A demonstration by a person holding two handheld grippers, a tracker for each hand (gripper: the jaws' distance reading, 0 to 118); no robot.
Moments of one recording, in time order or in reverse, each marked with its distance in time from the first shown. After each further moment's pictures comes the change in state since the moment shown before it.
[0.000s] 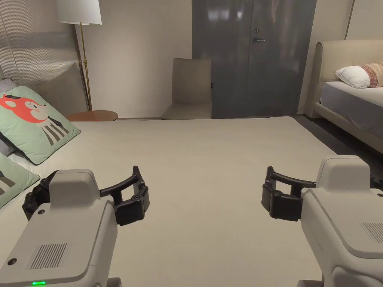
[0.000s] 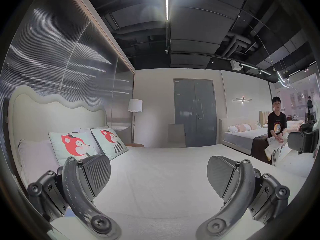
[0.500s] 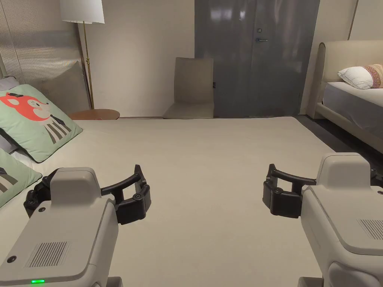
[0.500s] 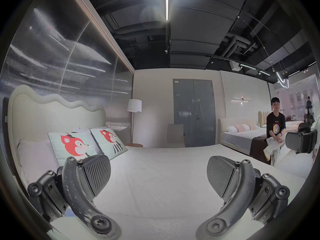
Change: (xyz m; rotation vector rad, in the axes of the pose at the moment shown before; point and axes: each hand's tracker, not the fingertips) left arm -0.002 0.001 0.002 -0.002 -0.007 0.004; right arm -0.003 0.002 -0.004 0.001 -0.023 0.006
